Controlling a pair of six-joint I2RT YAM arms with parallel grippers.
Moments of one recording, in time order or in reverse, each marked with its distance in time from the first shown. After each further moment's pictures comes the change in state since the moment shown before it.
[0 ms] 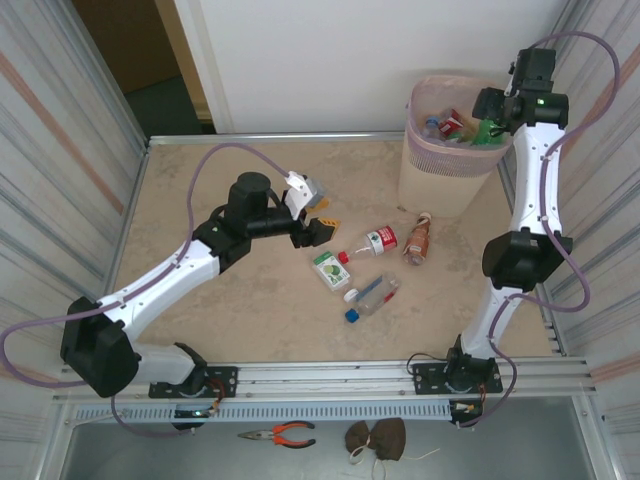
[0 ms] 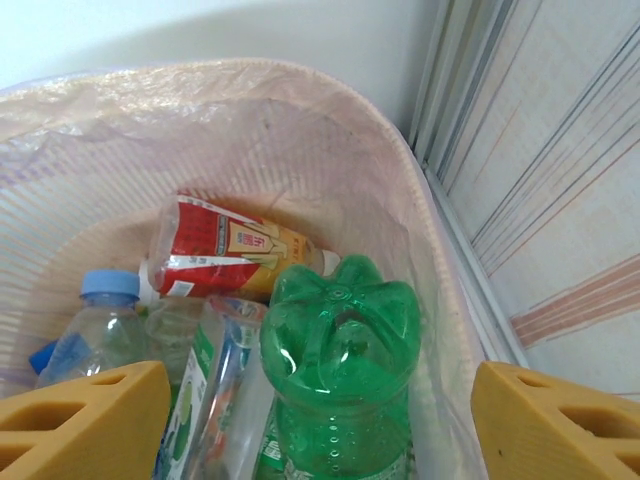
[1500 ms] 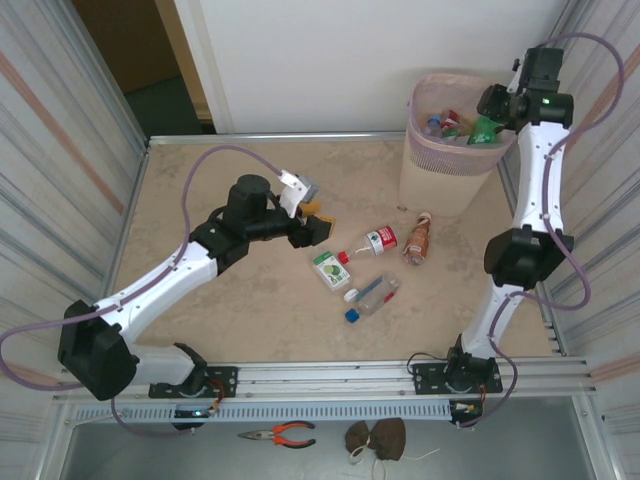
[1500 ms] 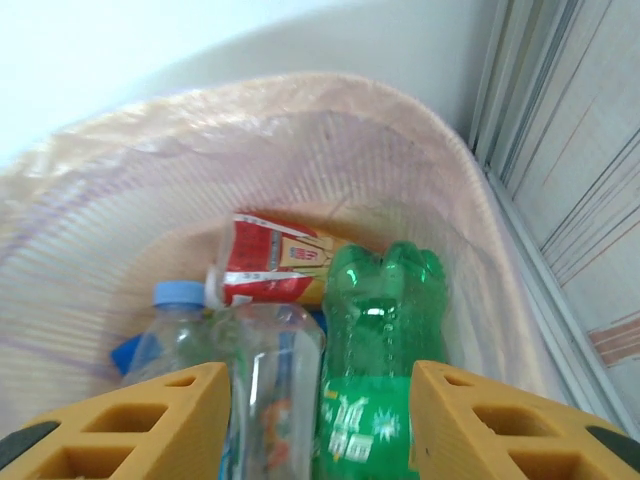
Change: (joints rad) left arm 0.000 -0.014 0.000 -0.091 -0.103 -0.215; right arm -0.031 -0.003 0.011 0.029 -0.151 0.058
